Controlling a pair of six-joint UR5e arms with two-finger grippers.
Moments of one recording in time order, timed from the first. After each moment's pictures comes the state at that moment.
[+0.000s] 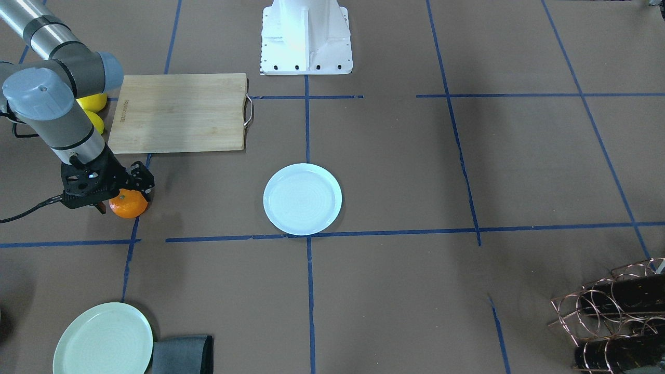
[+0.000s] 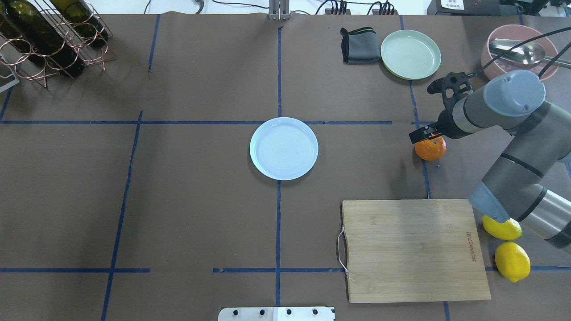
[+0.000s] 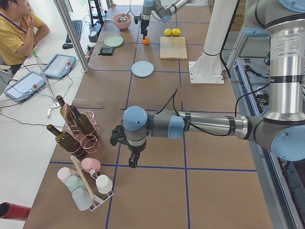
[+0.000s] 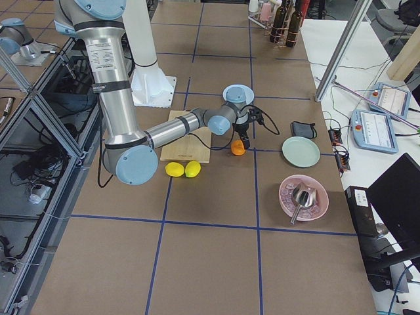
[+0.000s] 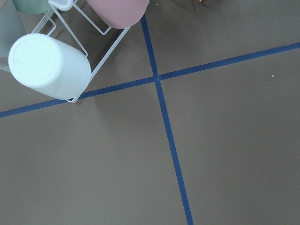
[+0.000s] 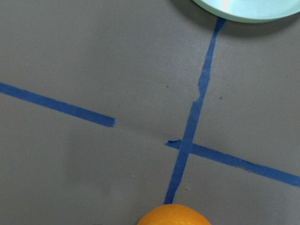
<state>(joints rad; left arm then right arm) -1.60 -1.48 -1.75 -1.54 -2.35 0.21 0.81 -1.36 1.67 -1.14 1.93 0.70</state>
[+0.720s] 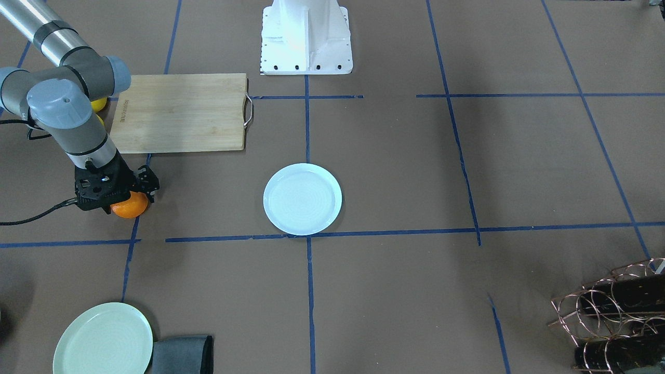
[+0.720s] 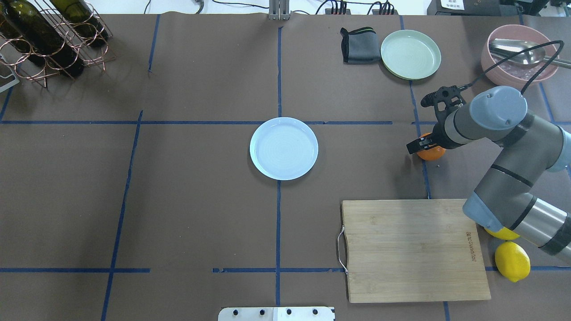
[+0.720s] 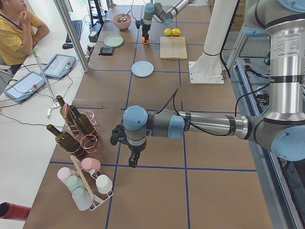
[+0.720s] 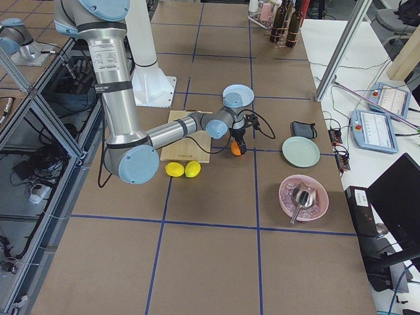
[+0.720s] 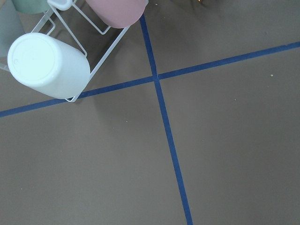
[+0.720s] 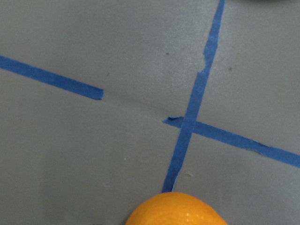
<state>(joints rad) -1.60 -1.47 -1.75 -1.54 -2.35 0.21 0.77 -1.36 1.64 -1.14 1.89 0.70</state>
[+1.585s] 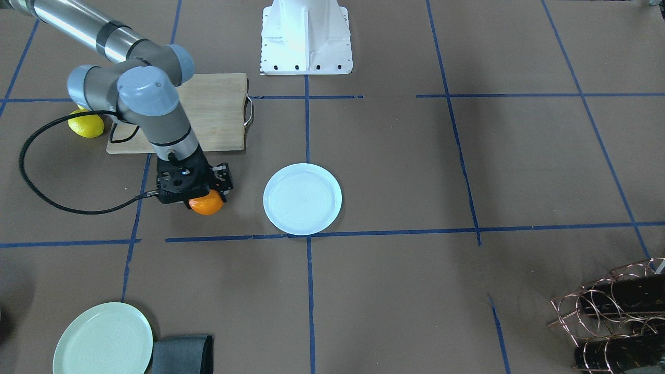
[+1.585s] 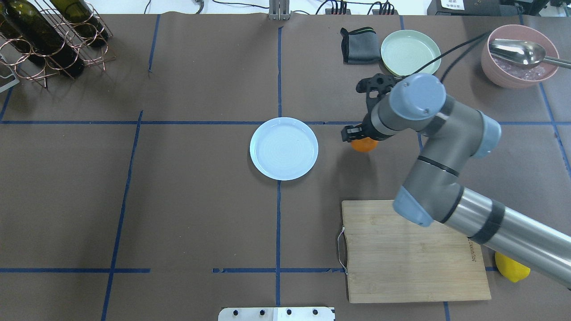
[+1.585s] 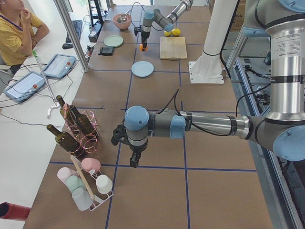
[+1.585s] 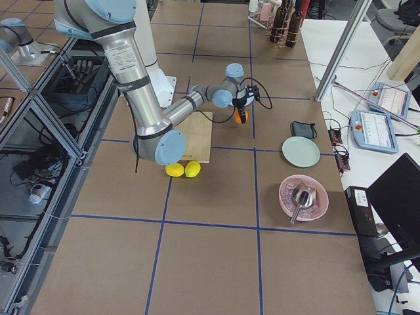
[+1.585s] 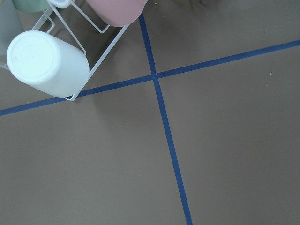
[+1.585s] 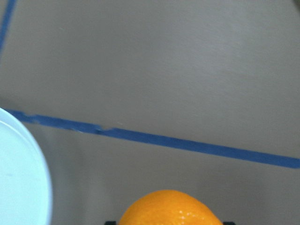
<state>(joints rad) -1.60 -1.47 -1.76 -1.54 -2.36 0.21 0.65 -1.02 1.60 -1.34 1.82 0.99</state>
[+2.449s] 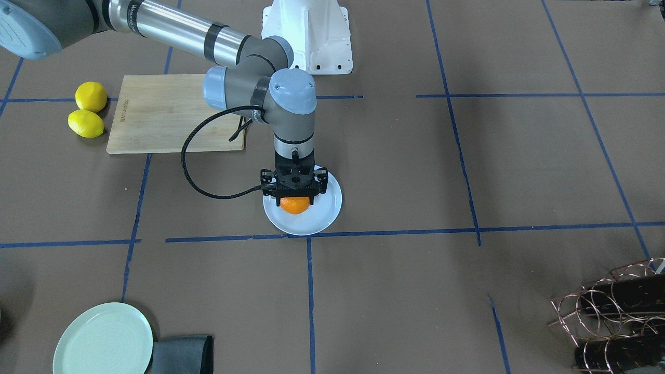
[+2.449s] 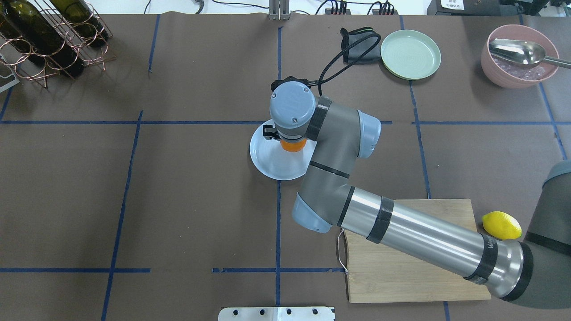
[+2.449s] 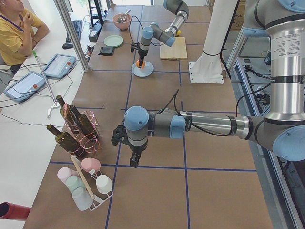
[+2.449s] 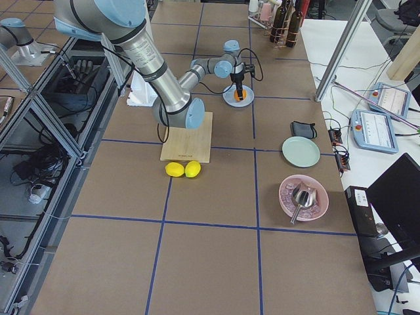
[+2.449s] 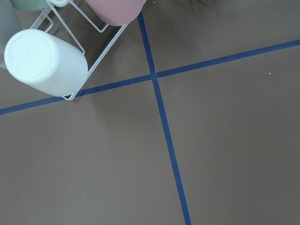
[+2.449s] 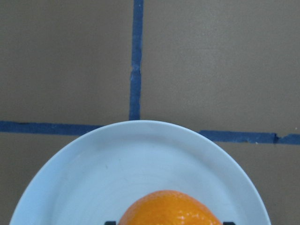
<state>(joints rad) -1.60 -1.47 -1.76 -1.54 -2.36 0.21 0.50 -0.70 1.32 -1.43 1.64 1.18</state>
